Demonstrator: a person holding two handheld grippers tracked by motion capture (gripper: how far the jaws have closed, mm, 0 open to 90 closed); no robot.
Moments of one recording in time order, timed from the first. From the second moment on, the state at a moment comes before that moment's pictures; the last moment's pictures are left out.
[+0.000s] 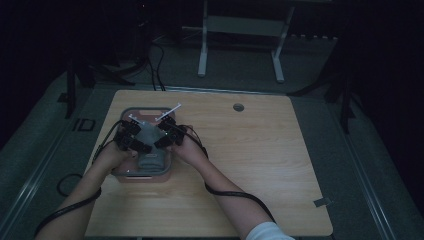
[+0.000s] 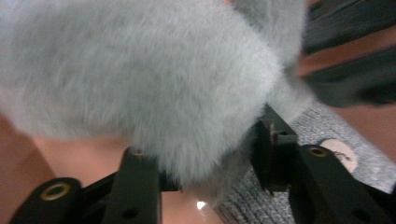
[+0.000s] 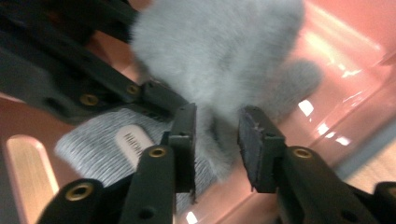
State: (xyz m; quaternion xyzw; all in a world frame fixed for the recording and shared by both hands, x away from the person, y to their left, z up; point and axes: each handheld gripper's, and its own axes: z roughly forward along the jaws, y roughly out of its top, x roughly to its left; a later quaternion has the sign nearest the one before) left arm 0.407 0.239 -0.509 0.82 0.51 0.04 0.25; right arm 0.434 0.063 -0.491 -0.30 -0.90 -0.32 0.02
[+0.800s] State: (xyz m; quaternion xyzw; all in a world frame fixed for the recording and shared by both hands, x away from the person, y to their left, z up) left arm 0.344 0.240 -0.464 0.77 0.47 0.12 0.41; right arm 0.419 0.007 -0.460 -0.23 -0.90 -0.38 0.03
